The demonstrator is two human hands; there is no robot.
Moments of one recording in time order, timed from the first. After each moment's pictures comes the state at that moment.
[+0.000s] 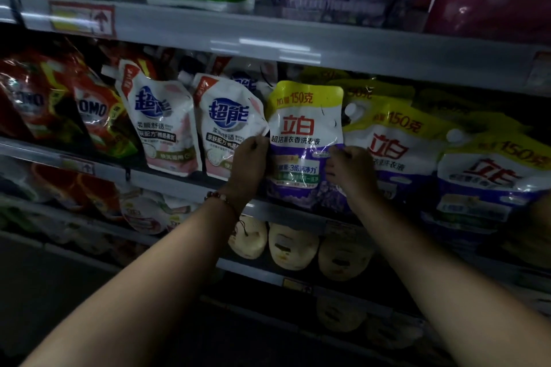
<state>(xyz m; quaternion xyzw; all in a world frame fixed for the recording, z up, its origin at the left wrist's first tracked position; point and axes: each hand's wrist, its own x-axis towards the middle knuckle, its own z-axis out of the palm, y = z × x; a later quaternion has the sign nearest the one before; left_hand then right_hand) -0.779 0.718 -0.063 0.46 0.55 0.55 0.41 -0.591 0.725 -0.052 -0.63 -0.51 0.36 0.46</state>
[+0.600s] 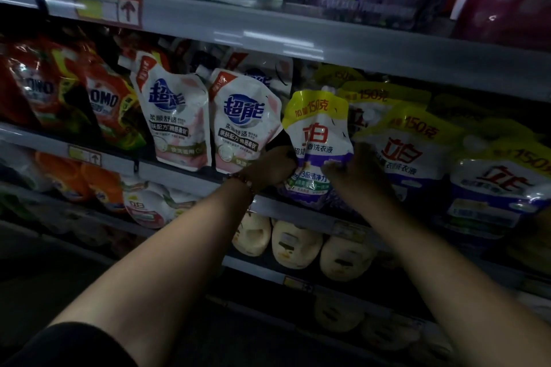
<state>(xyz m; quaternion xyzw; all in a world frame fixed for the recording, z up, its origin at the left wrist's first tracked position) -0.779 0.735 -0.059 0.62 0.60 0.27 0.42 -0.607 0.685 -0.024 -0.63 -0.65 0.24 0.34</state>
